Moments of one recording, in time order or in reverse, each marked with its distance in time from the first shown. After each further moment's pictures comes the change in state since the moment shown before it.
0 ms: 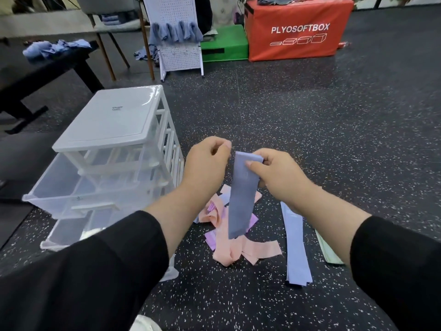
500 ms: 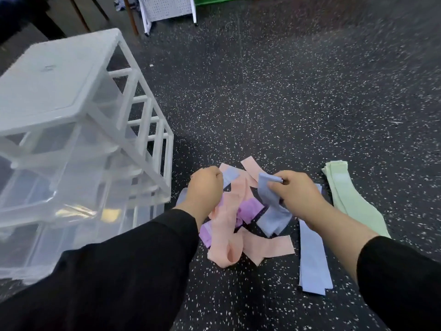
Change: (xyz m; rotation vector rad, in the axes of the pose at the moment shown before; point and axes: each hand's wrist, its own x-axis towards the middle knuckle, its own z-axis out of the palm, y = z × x) left_hand 0.075 -0.218 0.104 0.717 -0.244 -0.223; right_hand 0.064 0.201 0.018 -0.077 -0.018 0.362
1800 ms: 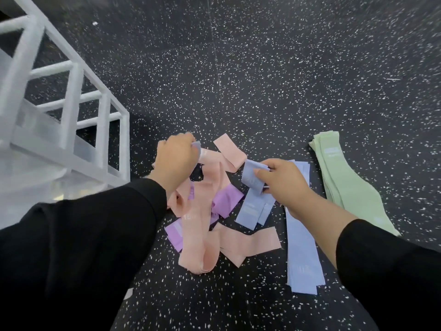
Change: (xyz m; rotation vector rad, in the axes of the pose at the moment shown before) left_hand 0.100 -0.012 0.059 0.289 0.096 0.265; right_hand 0.062 0.077 0.014 0.217 0.032 0.187
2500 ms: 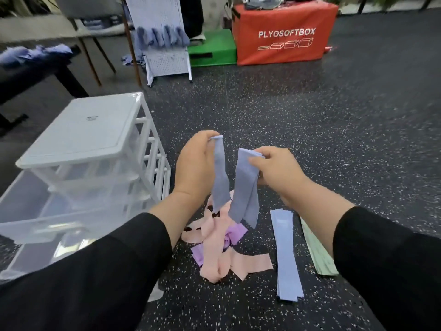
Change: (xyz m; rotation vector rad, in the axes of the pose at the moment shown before) left_hand -0.147 0.085 -0.275 -0.719 0.489 0.084; right_hand -0.180 -0.213 -0.033 0.056 0.052 -0.392
